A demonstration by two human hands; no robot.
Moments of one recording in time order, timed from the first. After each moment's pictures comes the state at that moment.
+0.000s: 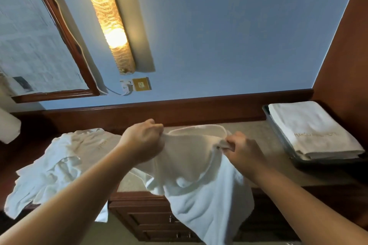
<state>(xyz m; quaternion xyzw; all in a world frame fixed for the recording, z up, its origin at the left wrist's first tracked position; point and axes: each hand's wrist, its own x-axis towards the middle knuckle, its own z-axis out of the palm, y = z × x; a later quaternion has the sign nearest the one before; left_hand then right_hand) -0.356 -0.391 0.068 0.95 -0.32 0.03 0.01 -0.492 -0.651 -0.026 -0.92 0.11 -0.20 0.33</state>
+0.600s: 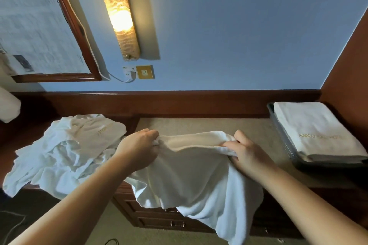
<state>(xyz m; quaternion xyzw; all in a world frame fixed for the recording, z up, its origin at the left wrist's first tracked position) -0.343 -0.360 -0.004 0.95 -0.28 0.03 0.08 -0.490 -0.665 -0.055 -0.95 -0.05 -0.26 0.17</state>
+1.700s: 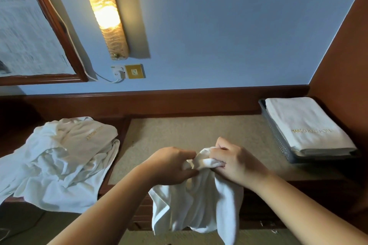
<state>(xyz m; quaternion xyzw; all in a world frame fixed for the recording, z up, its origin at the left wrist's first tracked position) -0.360 -0.417 -0.038 0.86 -0.49 -0.09 0.11 -0.484 -0.635 -0.046 -0.93 -0.15 -0.28 0.19</state>
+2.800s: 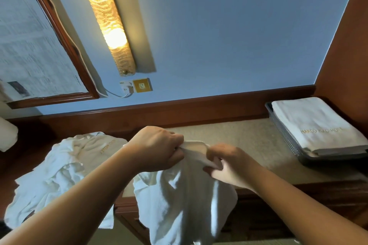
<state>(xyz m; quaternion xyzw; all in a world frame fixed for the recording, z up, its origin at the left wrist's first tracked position) -0.344 -0.378 0.070 0.81 -0.57 0.12 -0.06 -0.474 -0.610 -0.036 -0.95 -0.12 -0.17 0.24</state>
